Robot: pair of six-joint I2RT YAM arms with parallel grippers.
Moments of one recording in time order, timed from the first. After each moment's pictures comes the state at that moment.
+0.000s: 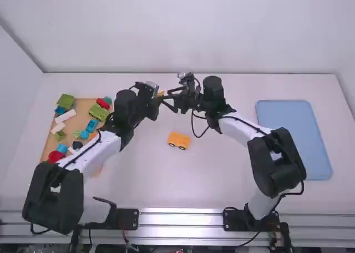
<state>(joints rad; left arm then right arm) -0.24 1.44 0.78 0.30 0.28 0.04 0.44 1.81 1.07 0.49 -0.82 0.35</state>
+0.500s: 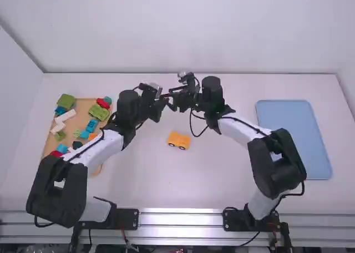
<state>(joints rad) -0.24 1.48 0.78 0.33 0.38 0.02 0.45 1.80 1.07 0.47 -0.74 0.37</state>
